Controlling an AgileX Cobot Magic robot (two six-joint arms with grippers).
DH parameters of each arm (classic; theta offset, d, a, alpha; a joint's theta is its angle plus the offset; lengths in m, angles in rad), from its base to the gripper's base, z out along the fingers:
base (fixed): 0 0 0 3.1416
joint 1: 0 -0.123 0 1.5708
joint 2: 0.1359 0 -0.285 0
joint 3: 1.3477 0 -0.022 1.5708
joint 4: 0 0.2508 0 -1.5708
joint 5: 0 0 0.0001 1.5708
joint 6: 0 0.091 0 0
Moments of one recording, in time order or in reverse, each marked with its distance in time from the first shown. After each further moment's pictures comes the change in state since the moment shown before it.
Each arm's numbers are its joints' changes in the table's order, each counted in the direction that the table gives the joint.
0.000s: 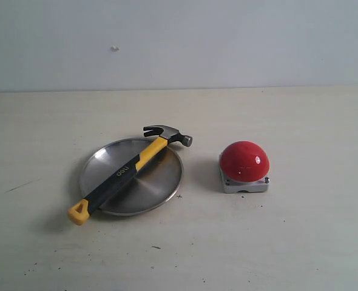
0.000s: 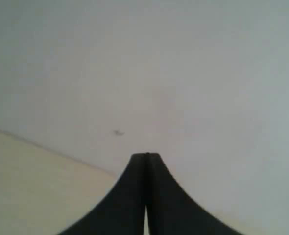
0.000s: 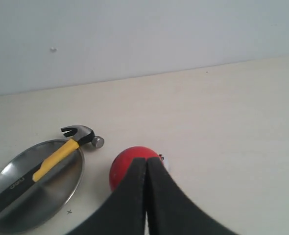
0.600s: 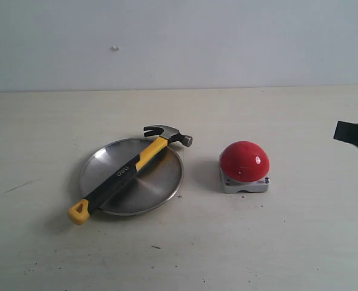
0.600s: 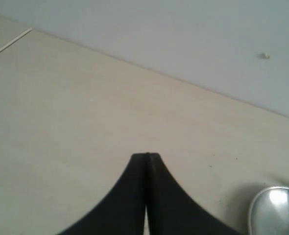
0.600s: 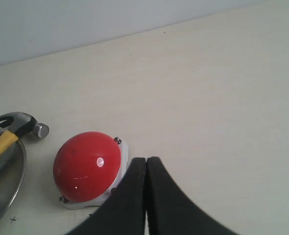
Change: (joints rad) left arm -0.006 0.048 -0.060 0.093 0.478 0.135; right arm 0.000 0.347 0.005 0.025 -0.224 0.021
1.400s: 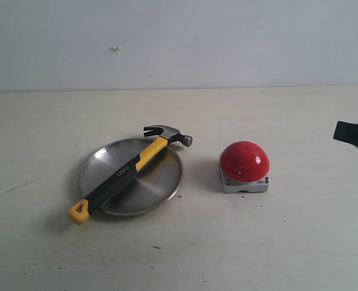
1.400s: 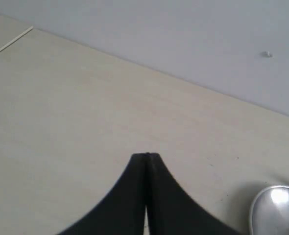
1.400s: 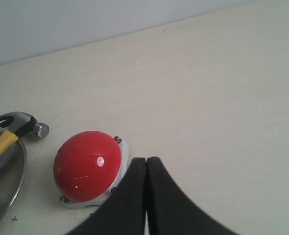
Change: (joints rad) left arm 0.000 0.000 0.000 0.000 0.006 0.000; right arm 0.000 0.002 0.000 0.002 0.000 0.007
